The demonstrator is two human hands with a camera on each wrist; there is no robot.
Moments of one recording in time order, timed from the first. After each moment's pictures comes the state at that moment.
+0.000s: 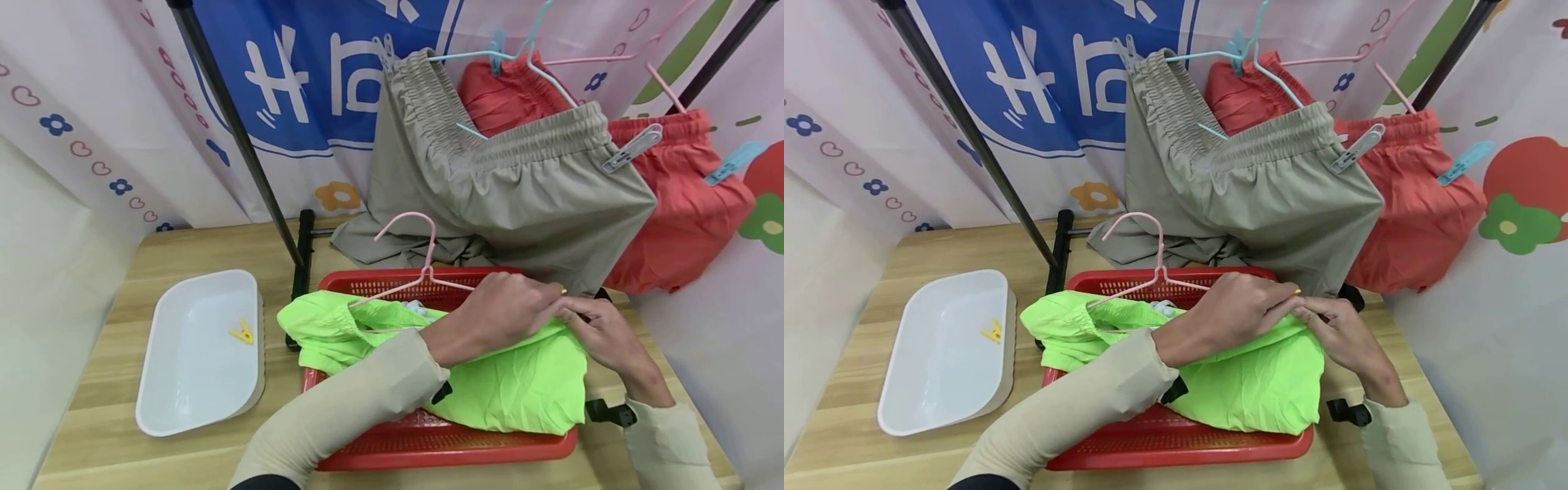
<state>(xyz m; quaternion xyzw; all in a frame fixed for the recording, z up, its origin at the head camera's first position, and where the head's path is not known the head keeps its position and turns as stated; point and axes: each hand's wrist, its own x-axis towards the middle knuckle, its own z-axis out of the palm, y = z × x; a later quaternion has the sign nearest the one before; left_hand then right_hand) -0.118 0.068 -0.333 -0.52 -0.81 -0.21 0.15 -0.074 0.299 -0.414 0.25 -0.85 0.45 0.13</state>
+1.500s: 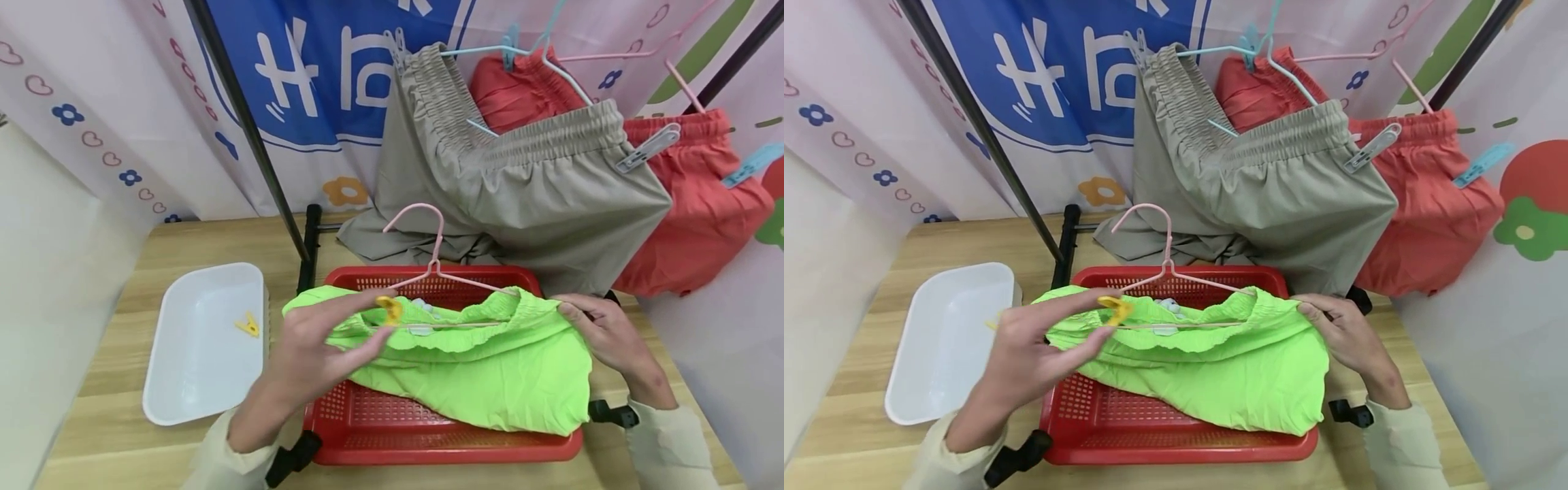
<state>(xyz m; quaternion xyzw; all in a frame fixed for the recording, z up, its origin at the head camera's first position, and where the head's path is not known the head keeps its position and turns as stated) -0.068 -0.132 -0.312 -0.40 -0.78 -0.43 0.23 -0.077 0.295 -0.414 0.22 -0.85 0.46 0.11</state>
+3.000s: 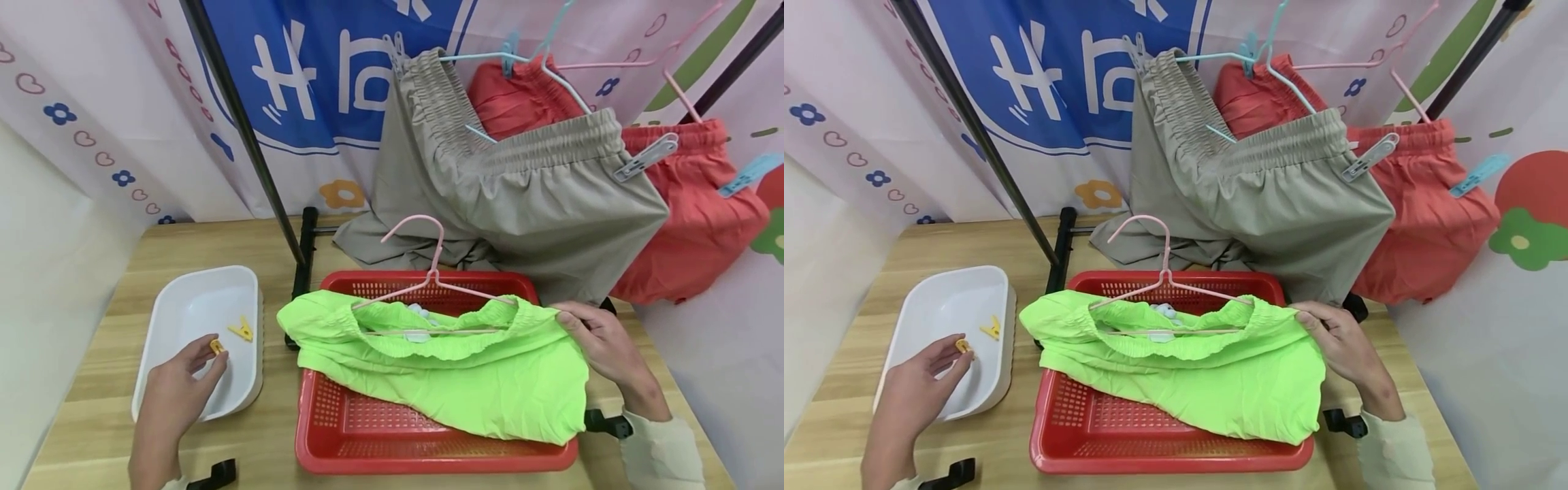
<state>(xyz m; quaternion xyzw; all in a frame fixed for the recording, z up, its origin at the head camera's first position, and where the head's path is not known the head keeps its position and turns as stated) -0.043 -0.319 -0.433 0.03 -0.96 -0.27 0.08 -0.074 0.296 -0.416 0.24 -0.85 0.46 0.09</state>
